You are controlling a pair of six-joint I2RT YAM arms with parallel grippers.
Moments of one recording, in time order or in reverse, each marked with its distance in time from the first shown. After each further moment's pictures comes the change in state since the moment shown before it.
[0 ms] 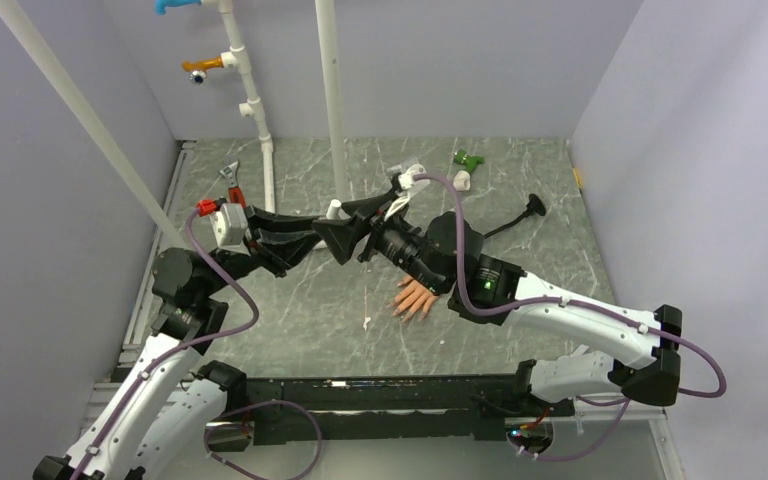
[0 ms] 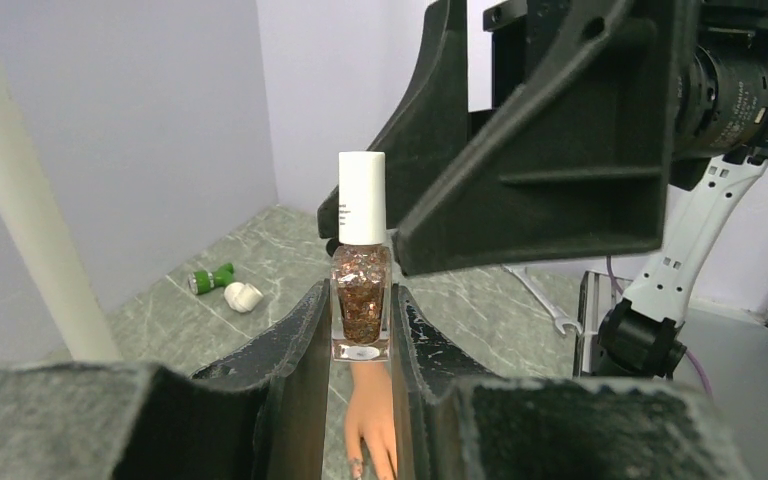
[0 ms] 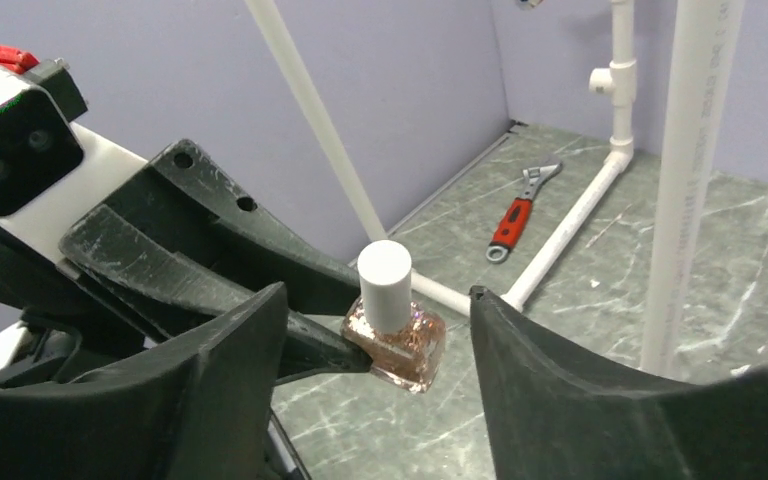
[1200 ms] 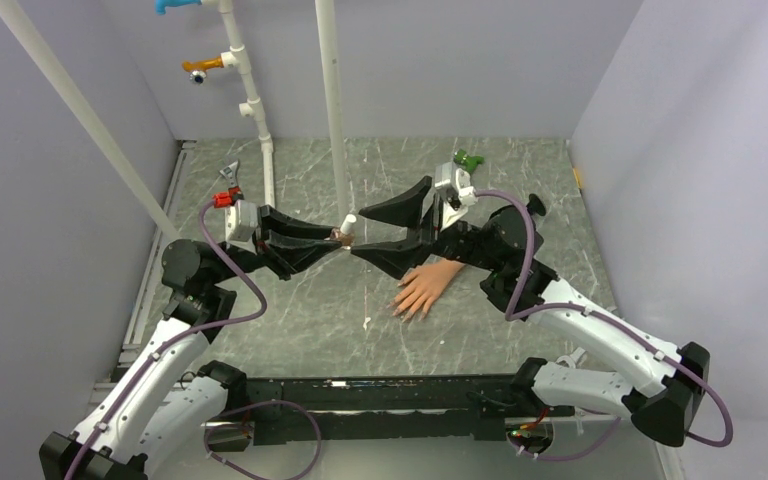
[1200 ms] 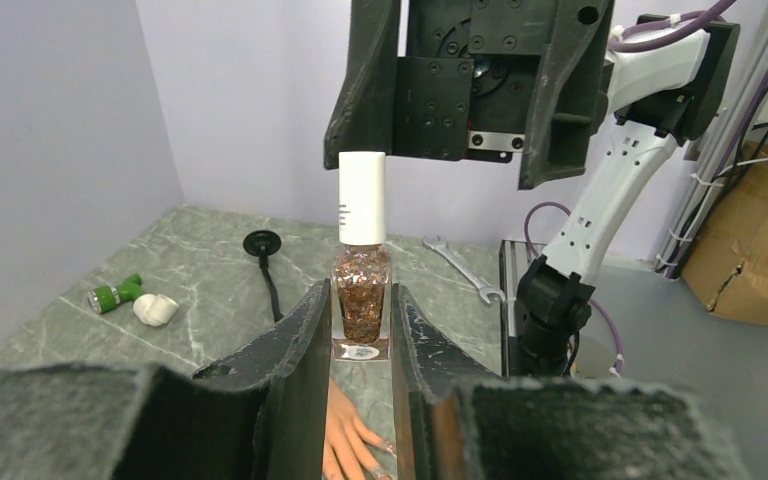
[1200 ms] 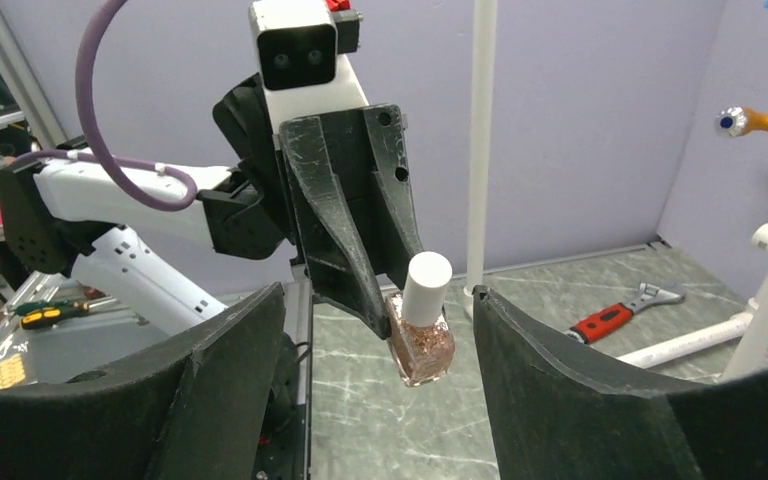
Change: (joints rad) left arm 0.000 0.098 0.000 0.153 0.188 -0.104; right arm -0.329 -0.187 -0.259 0.300 -0.835 -0.066
